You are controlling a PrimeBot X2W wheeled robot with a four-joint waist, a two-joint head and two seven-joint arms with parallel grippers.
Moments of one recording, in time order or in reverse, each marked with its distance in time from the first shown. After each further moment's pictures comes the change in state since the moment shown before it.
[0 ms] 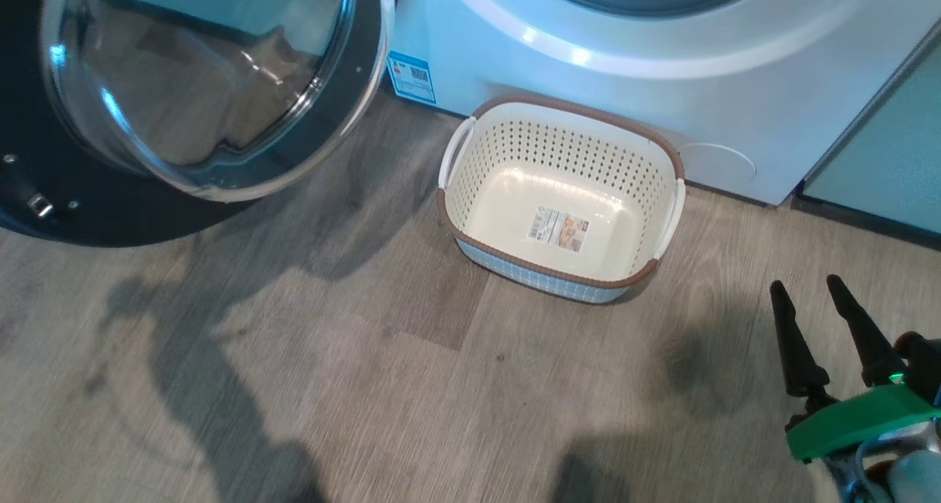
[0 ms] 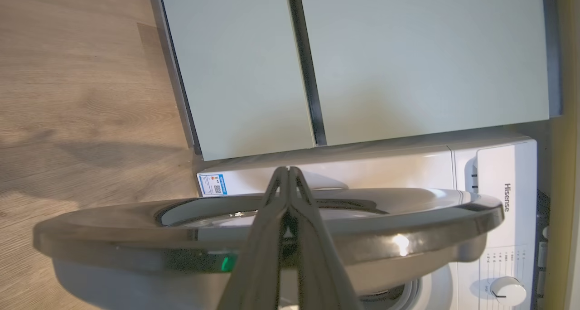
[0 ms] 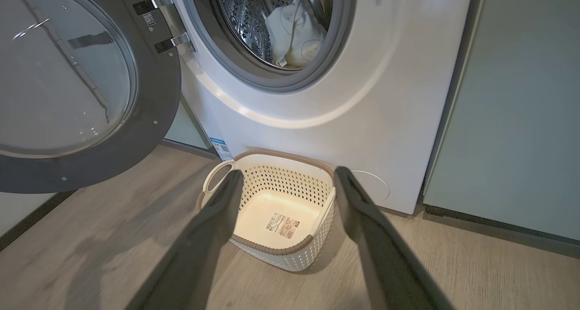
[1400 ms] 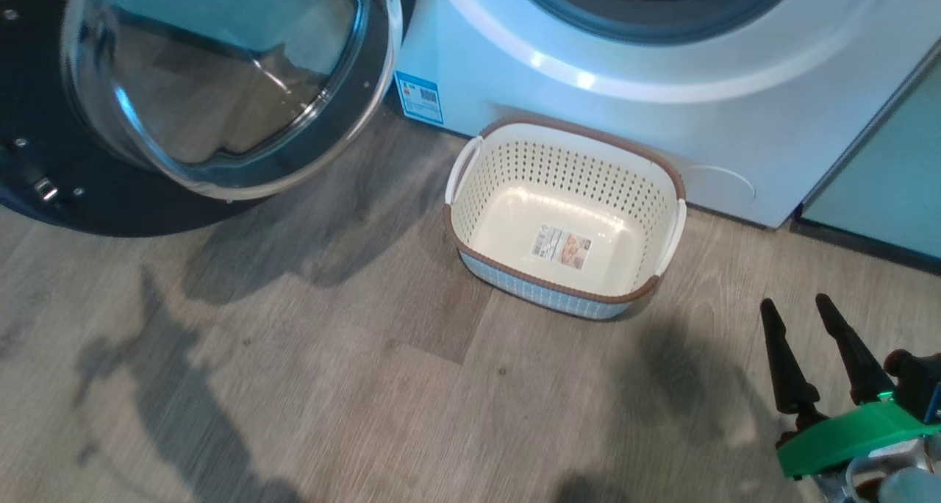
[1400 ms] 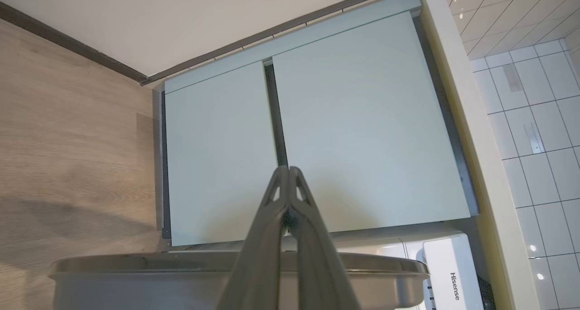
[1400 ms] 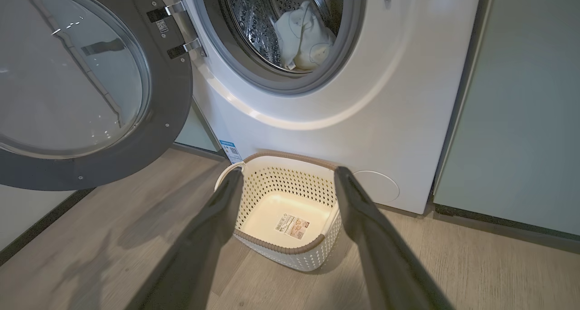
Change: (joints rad) left arm 0.163 -0.007 0.156 -0.114 -0.073 -0.007 -0.337; right arm 0.046 0.026 -0.004 -0.006 0.007 0.000 0.000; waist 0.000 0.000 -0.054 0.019
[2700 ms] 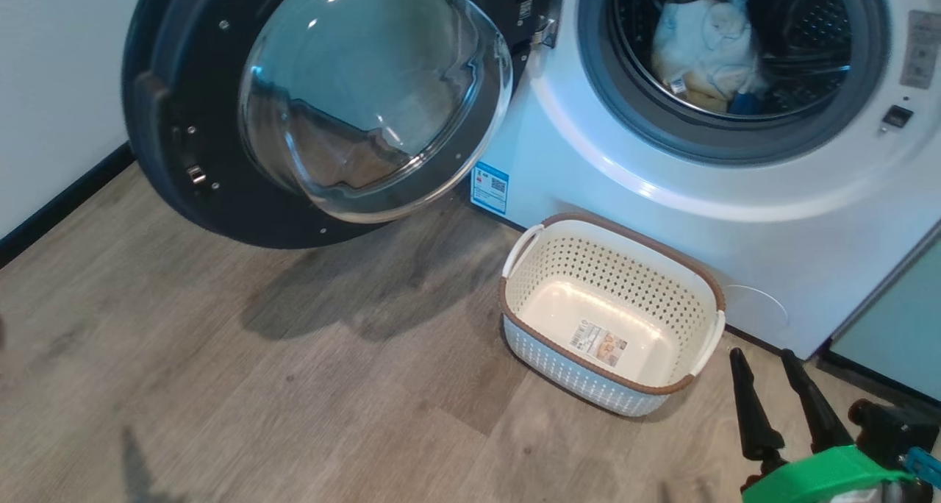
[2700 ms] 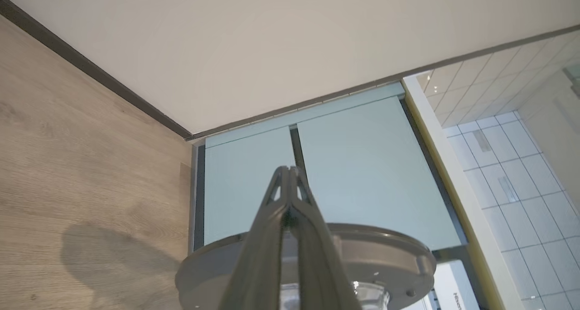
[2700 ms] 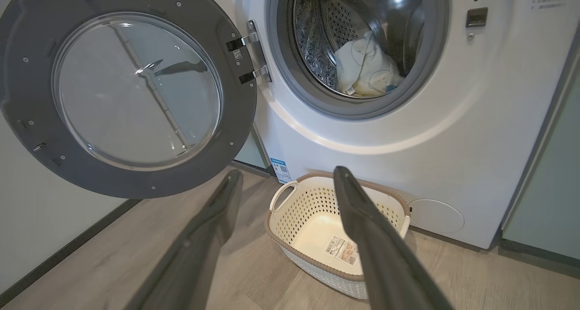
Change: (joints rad) left arm 0.608 -0.202 0.083 -0.503 0.015 -0.002 -0.281; right arm 0.087 0.107 -0.024 0.027 0.012 0.000 0.000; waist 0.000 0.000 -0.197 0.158
